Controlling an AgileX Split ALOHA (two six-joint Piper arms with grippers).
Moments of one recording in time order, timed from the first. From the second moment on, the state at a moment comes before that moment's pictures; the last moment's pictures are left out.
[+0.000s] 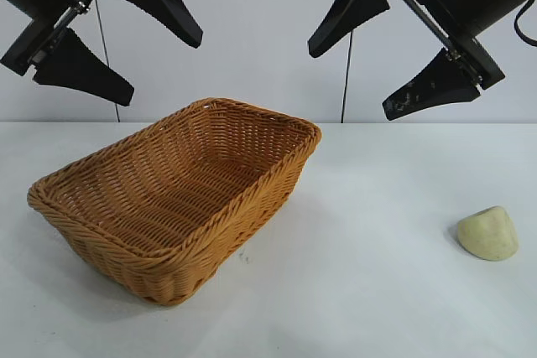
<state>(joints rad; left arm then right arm) -0.26 1.61 -1.18 -0.83 0.83 0.26 0.17 1.63 -1.13 0.84 0.83 -0.33</state>
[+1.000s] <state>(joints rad) -0.23 1.23 -0.87 -0.50 0.79 -0.29 0.17 1.63 -1.13 0.84 0.83 -0.33</state>
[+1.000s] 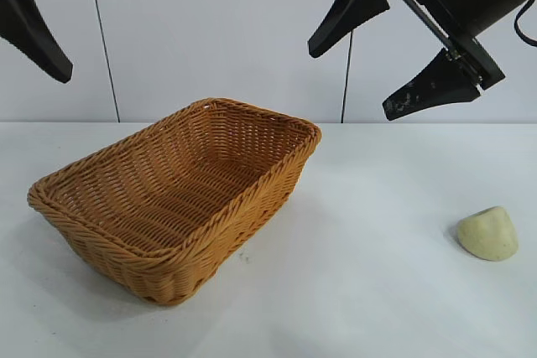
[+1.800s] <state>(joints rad) -0.23 1.36 -0.71 -0.47 0.53 -0.72 0.17 1.63 -1.13 0.84 0.83 -0.33</state>
